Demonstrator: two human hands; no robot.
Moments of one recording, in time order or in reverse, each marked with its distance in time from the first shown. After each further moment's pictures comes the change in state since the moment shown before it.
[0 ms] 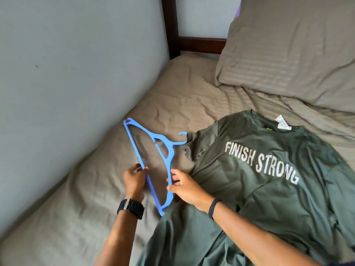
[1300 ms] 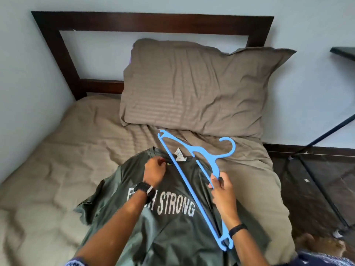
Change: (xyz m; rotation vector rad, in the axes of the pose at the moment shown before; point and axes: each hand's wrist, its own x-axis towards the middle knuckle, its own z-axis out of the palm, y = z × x) left_hand -0.088 0.030 0.341 0.685 -0.599 0.662; right_hand -0.125 0.072 -0.299 0.152 1.142 -0.122
